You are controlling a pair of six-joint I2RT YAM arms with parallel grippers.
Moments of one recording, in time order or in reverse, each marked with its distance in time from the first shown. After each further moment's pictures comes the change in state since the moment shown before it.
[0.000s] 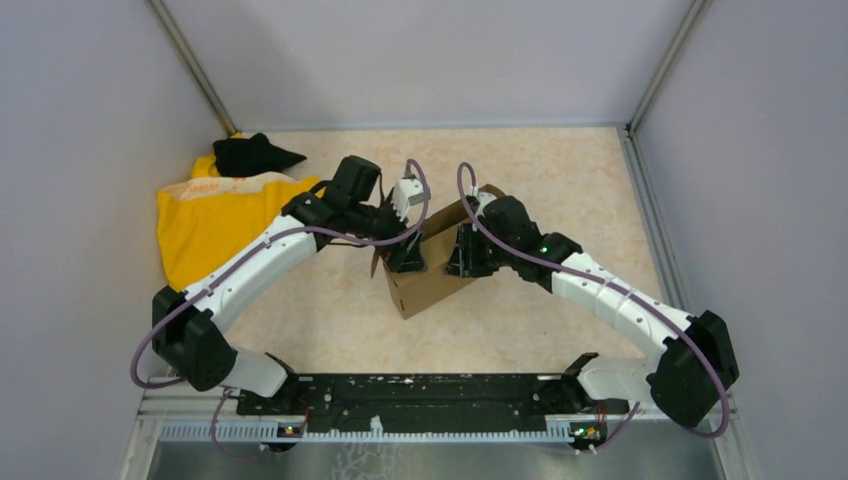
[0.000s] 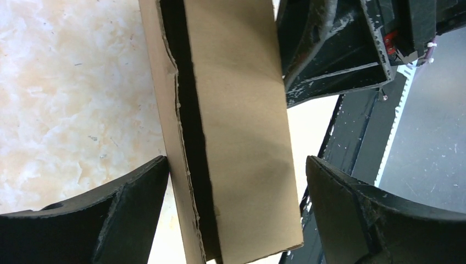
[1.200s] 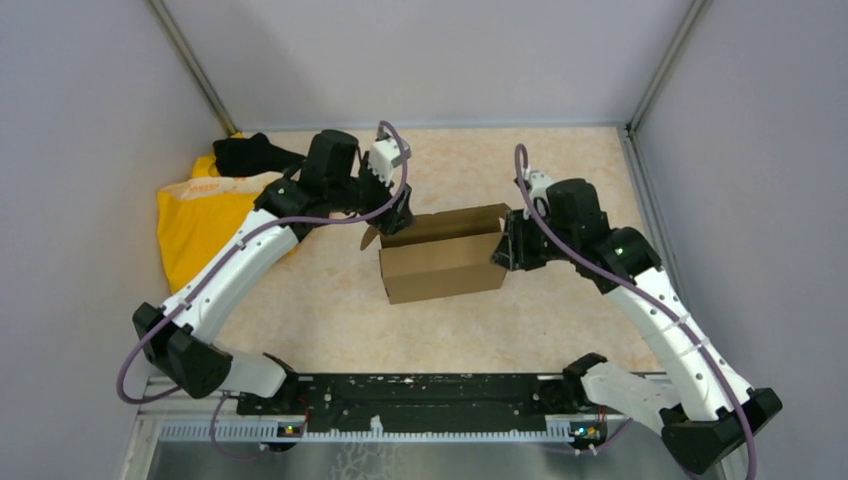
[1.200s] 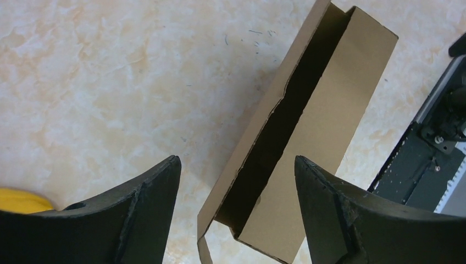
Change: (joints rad) left arm 0.032 -0.060 0.158 0.000 -0.286 -0.101; right arm -0.205 -0.203 0.279 -0.463 0.004 -0.248
